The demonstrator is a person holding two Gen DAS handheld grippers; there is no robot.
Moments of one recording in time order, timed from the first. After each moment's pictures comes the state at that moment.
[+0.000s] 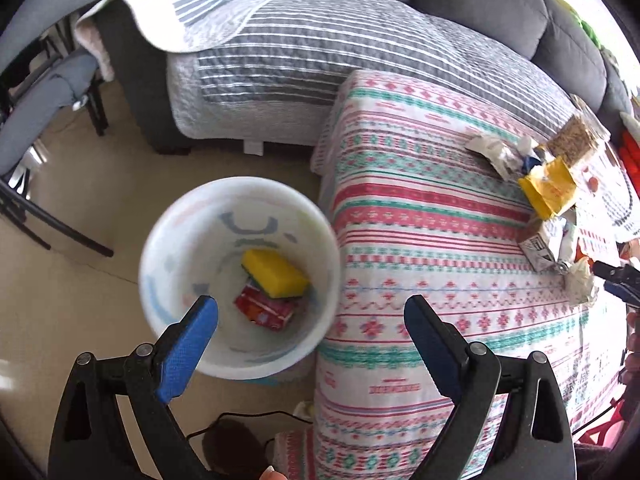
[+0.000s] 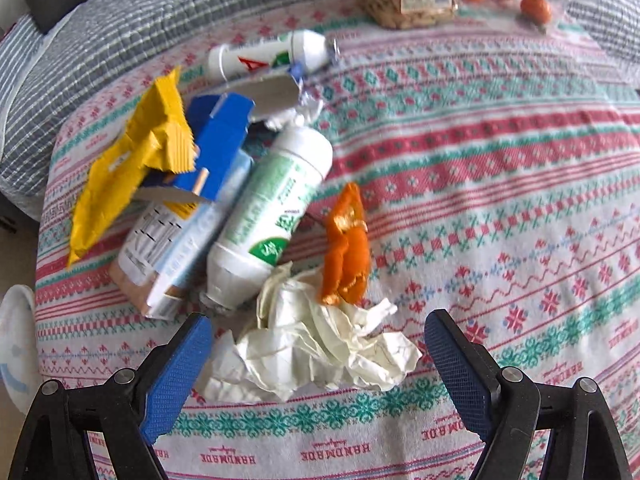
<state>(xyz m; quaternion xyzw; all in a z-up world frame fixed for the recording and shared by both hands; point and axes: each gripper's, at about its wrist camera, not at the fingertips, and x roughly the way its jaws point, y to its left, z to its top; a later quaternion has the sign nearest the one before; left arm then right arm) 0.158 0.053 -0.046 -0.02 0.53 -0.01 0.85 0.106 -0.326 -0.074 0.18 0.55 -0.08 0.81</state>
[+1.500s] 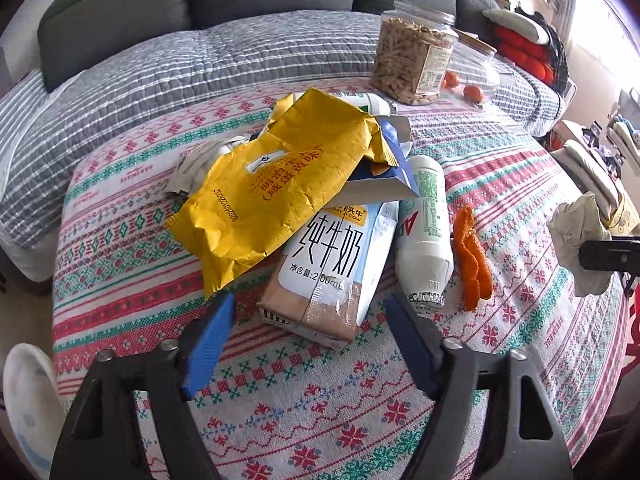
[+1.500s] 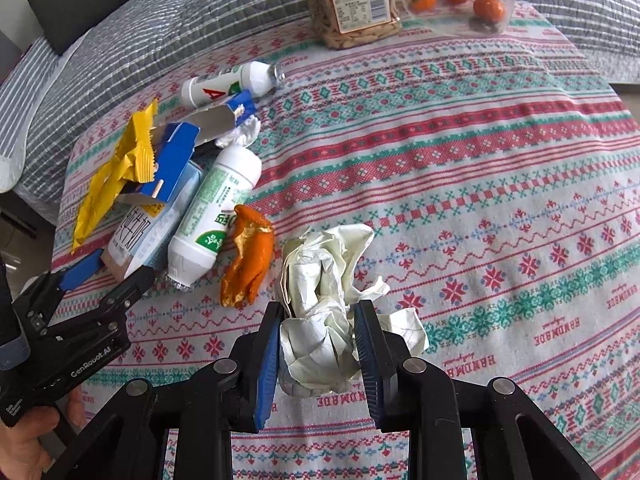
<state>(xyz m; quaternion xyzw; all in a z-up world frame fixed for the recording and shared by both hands) 0.198 -0.194 -0.093 0.11 0.46 -0.24 0.85 0.056 -0.389 -0.053 0.20 0.52 -0.05 0.83</state>
